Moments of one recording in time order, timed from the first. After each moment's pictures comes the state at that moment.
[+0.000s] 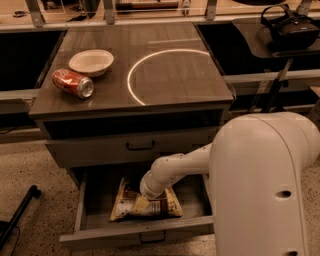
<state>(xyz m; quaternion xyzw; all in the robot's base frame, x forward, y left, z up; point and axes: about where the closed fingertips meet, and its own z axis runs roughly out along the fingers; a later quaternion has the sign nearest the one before) 0.538 0.077 0.425 -0.60 0.76 0.16 0.19</state>
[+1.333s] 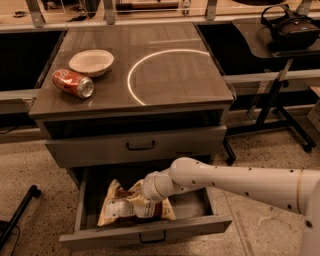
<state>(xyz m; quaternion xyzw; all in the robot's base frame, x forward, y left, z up) 0.499 0.098 0.501 -0.60 0.69 0.28 0.30</state>
